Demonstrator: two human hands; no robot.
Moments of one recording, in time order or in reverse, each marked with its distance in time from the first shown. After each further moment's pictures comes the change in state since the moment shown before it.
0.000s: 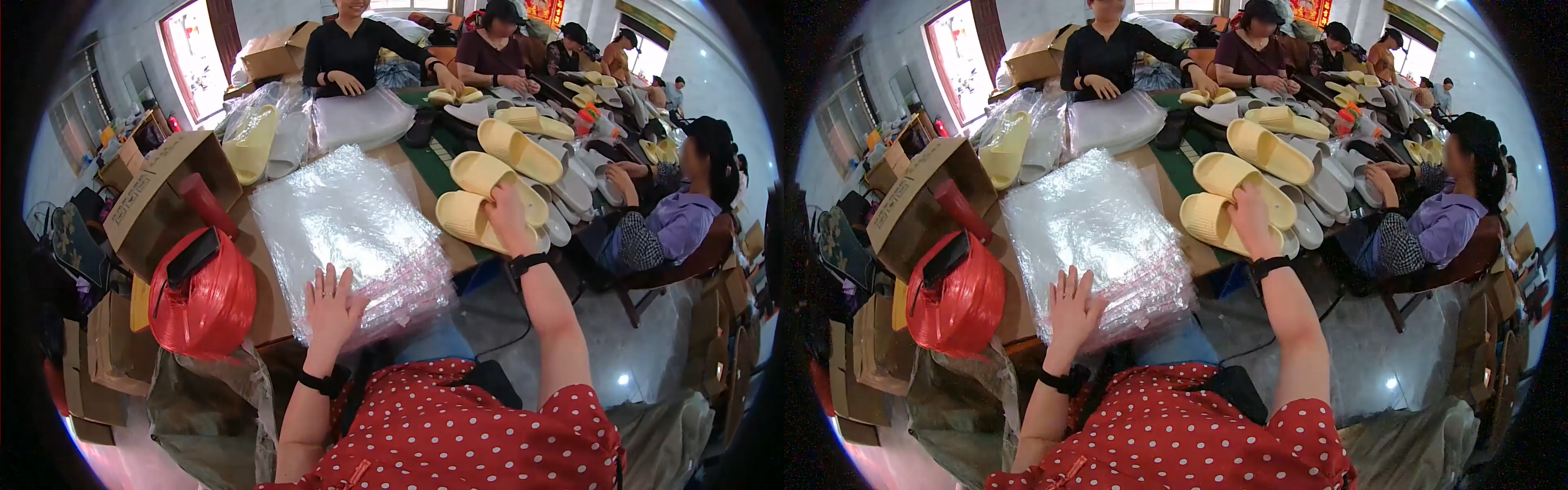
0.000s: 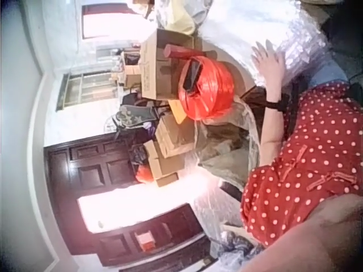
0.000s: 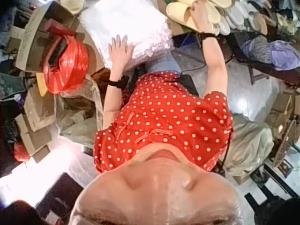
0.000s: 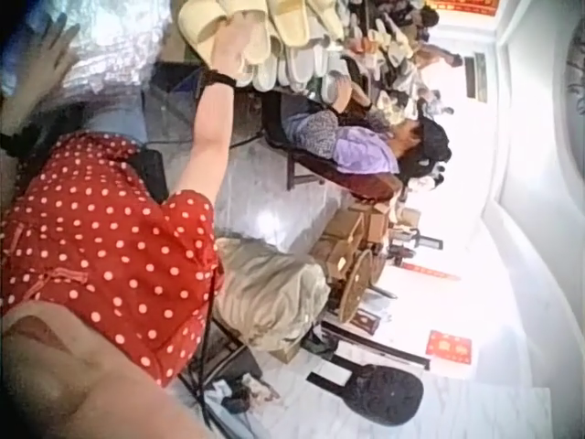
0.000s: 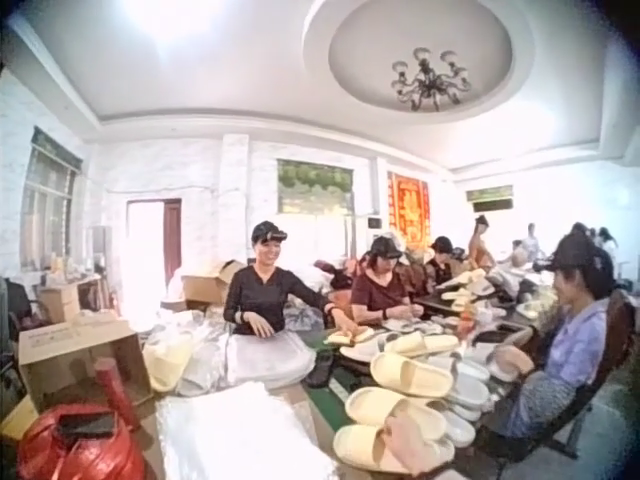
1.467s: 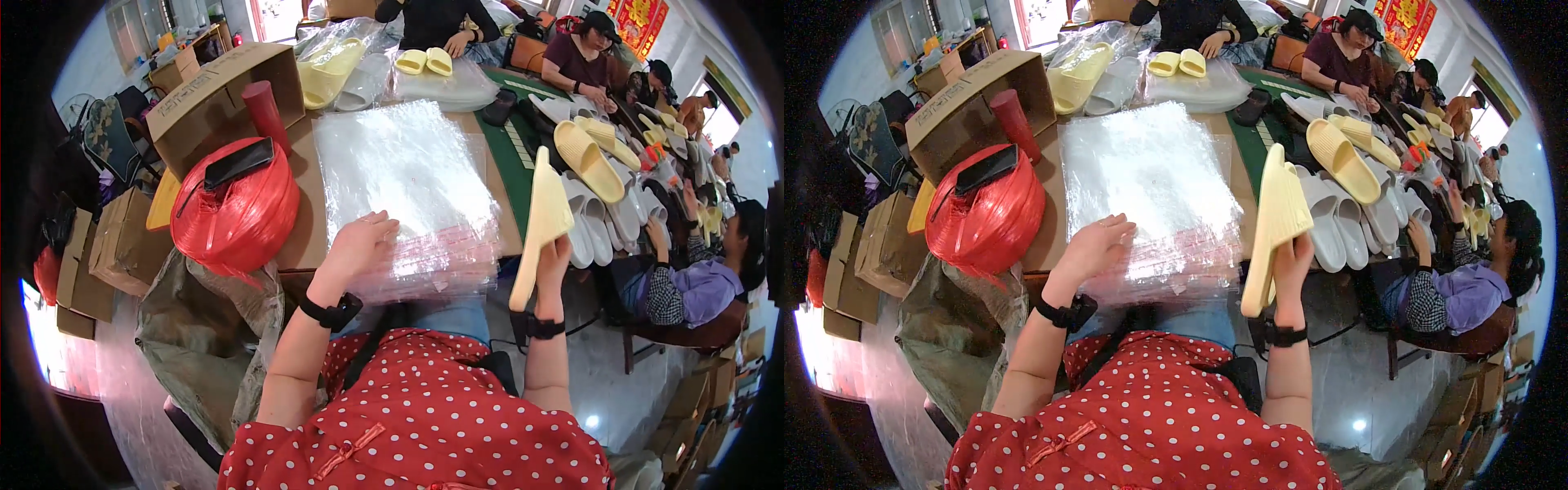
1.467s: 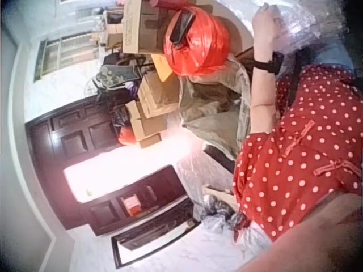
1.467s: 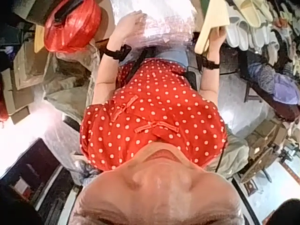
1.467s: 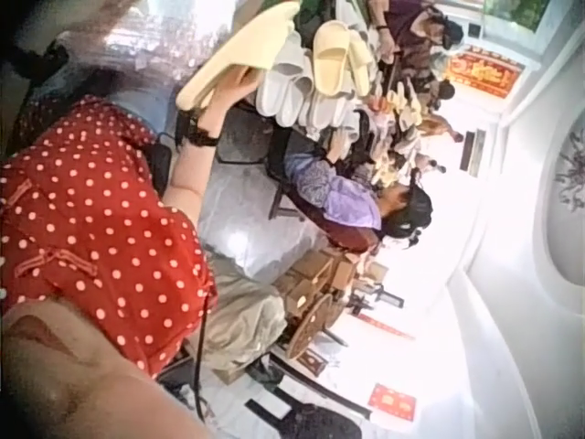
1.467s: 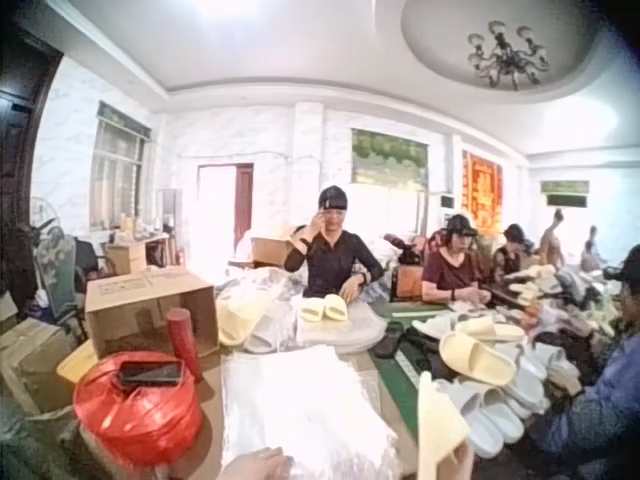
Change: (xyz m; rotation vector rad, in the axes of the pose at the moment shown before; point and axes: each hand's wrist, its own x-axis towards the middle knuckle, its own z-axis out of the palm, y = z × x) left_hand 0.025 -0.032 -0.040 -0.296 -0.197 0.043; right_hand -0.085 -0.072 -0.008 1.008 0.115 0.228
